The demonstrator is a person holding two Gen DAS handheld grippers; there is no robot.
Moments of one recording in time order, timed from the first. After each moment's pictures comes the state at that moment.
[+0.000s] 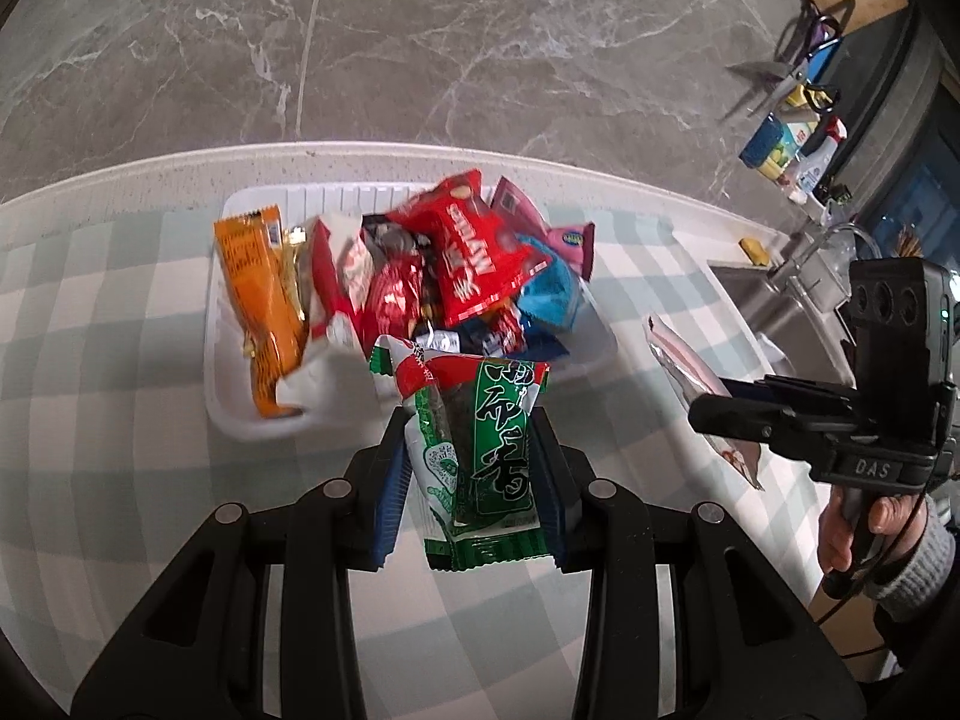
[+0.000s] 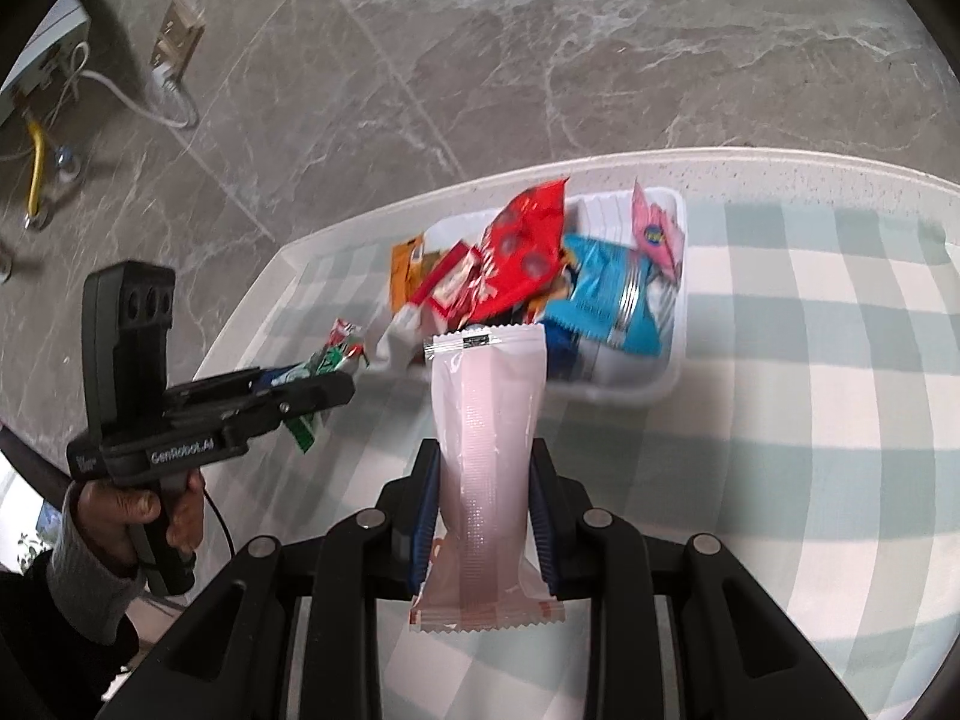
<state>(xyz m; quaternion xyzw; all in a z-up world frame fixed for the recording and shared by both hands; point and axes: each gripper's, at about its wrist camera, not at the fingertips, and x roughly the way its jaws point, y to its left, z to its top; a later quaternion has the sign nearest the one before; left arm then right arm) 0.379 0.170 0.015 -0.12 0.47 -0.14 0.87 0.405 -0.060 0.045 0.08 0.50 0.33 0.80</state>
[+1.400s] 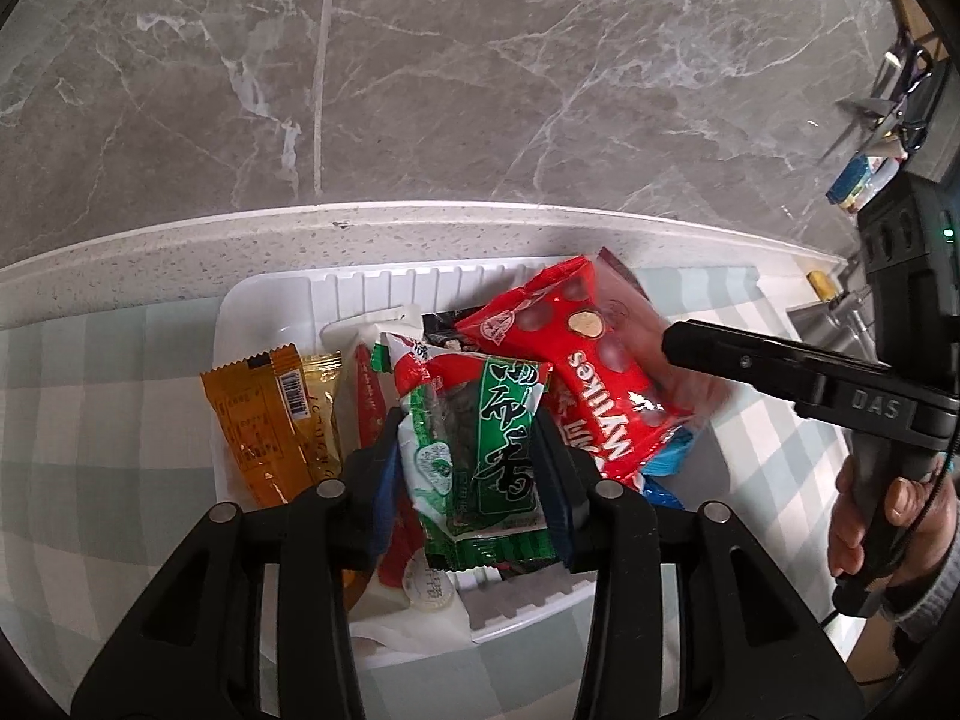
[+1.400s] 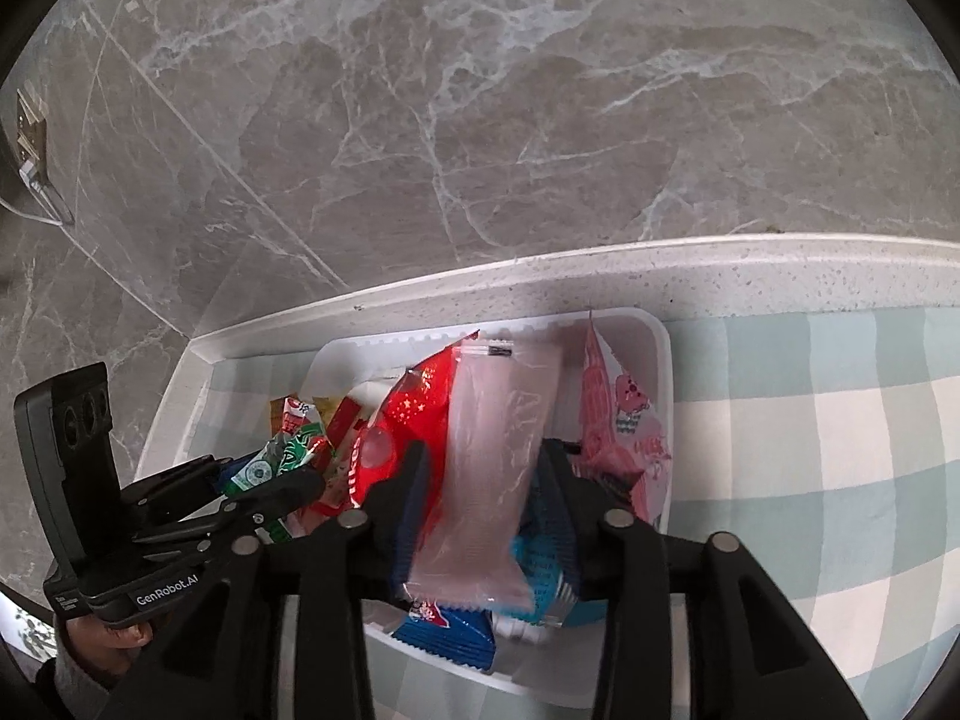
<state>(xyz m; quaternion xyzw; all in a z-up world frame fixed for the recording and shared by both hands) 0.507 0.187 -0.017 -0.10 0.48 -0.09 0.87 0.542 -0.021 0.019 0.09 0.51 0.26 0.82</state>
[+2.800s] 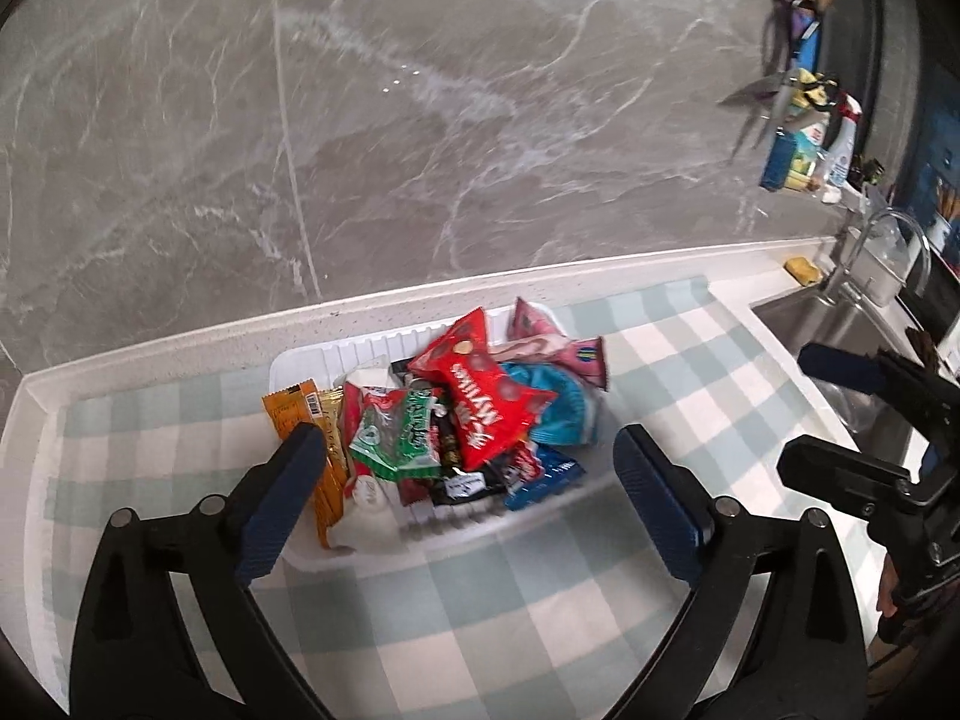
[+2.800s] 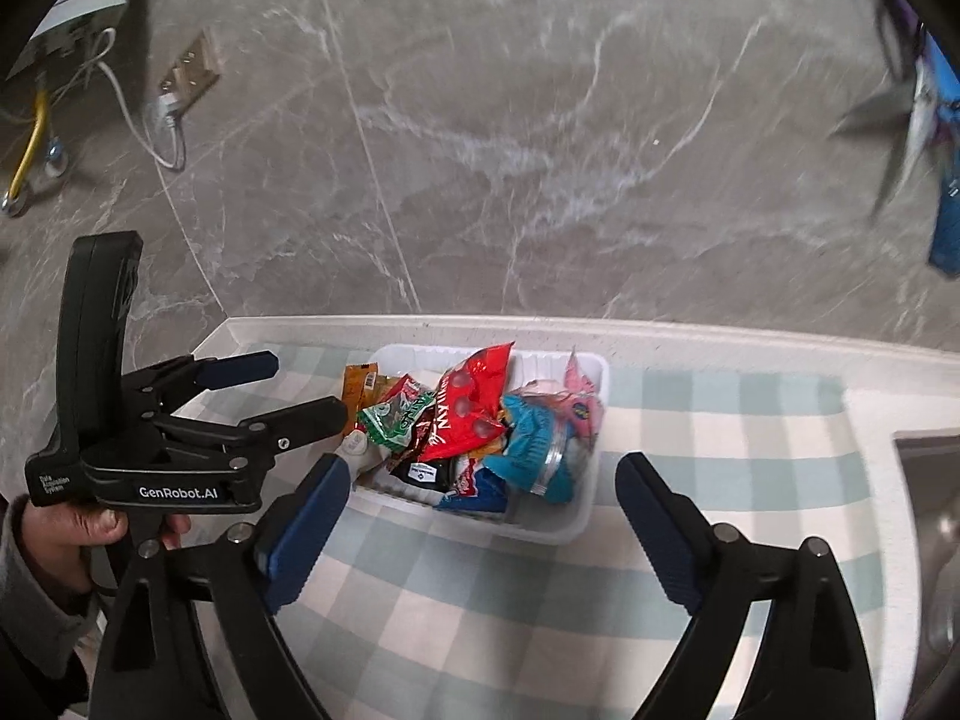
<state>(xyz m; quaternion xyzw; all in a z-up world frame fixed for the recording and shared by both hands) 0.386 0.124 0.093 -0.01 0.38 -0.07 0.92 0.372 -0.062 0.123 -0.01 0.36 0.24 0.90</state>
